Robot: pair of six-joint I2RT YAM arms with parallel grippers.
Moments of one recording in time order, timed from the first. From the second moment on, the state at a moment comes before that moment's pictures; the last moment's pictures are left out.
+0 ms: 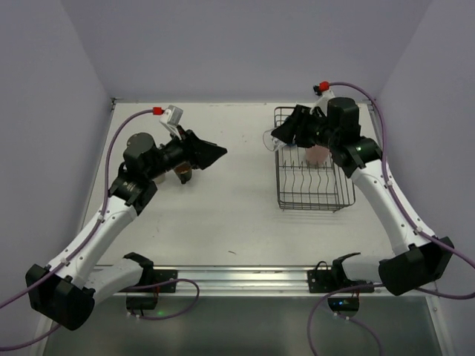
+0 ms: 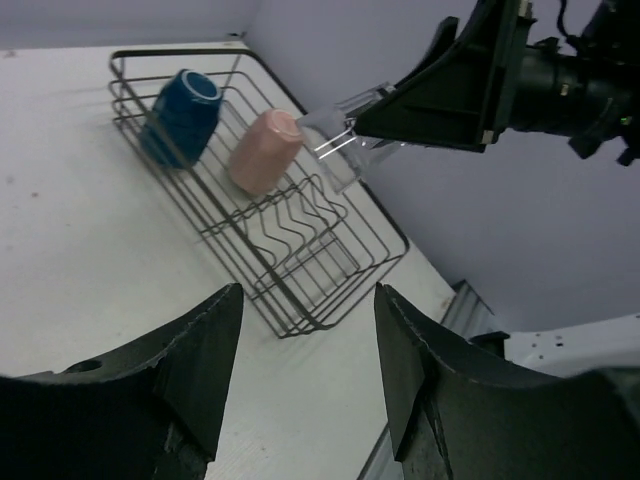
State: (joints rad) left arm -0.41 1.02 0.95 -0.02 0.45 -0.54; right arm 0.32 1.33 1.40 -0.53 -0.23 0.49
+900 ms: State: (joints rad) left arm -0.47 1.08 0.77 0.63 0.69 -0.81; right arm 0.42 1.24 1.08 0.22 -0.68 1.13
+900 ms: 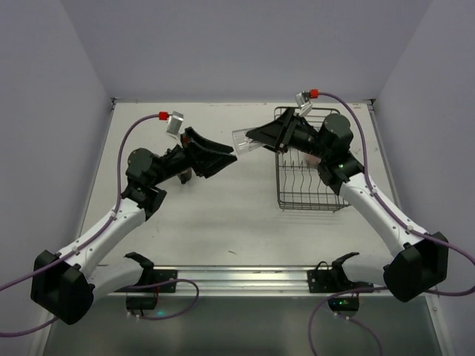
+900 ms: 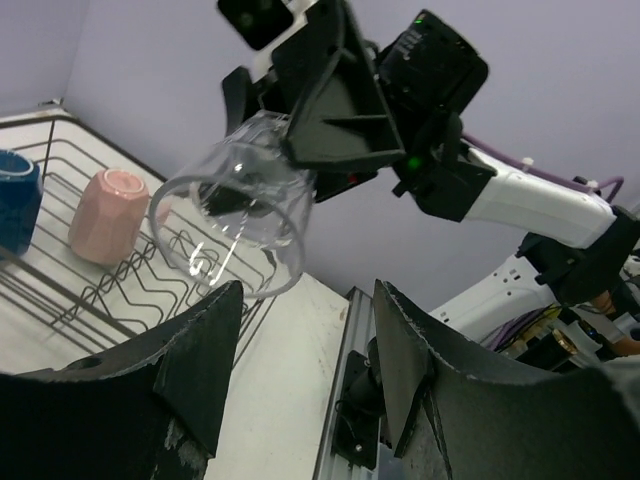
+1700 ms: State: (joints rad) left arm -0.49 1.08 0.76 0.74 0.67 -0.83; right arm 0.56 1.34 1.11 0.35 -0.67 1.28
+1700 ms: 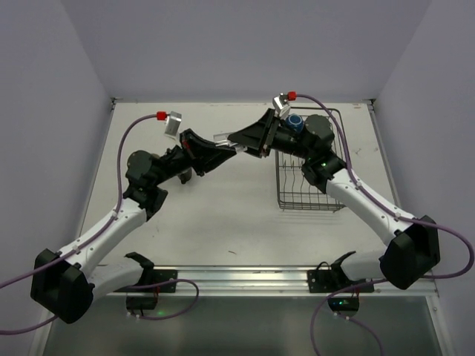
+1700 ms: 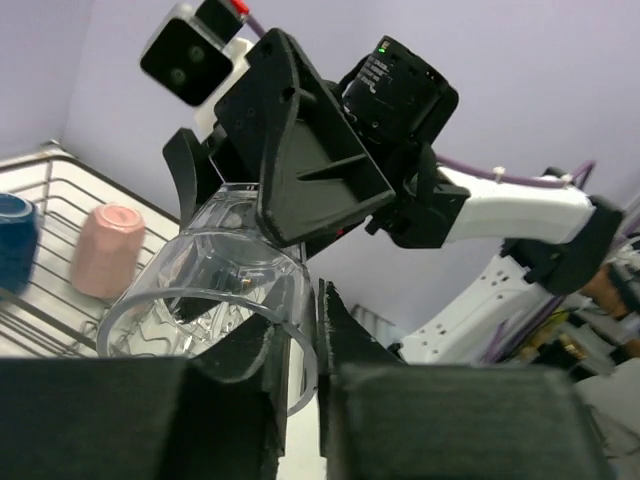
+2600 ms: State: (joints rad) left arm -0.50 1.32 1.08 -0.61 -0.07 -0.47; right arm 0.49 1.16 1.32 -0.58 0.07 0.56
